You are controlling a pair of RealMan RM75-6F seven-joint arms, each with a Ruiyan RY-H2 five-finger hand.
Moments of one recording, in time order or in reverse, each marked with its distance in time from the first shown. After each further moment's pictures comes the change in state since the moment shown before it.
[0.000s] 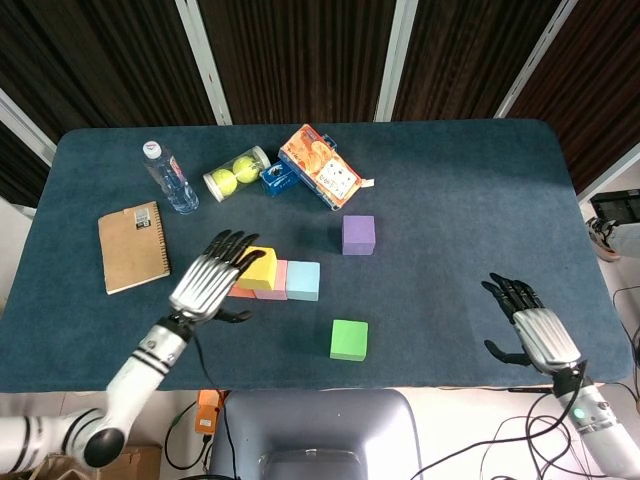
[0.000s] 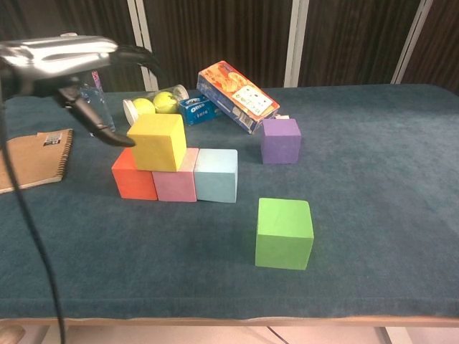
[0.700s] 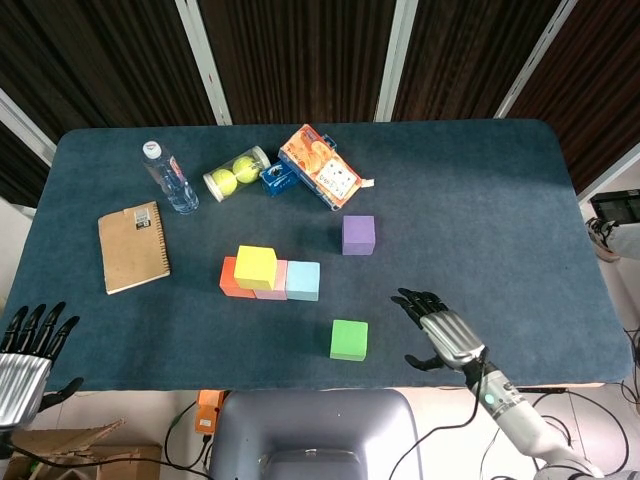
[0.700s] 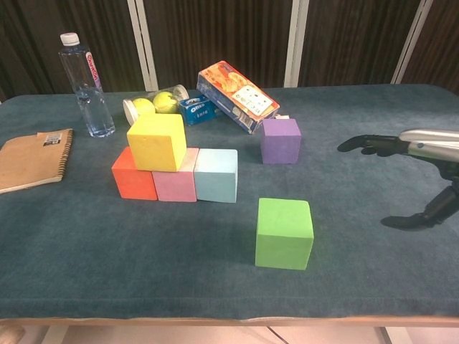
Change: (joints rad) left arm 0.653 0.124 0.318 0.356 0.516 0.566 -0.206; right arm 0.200 -0.094 0.073 -0.307 0.304 -0.286 -0.387
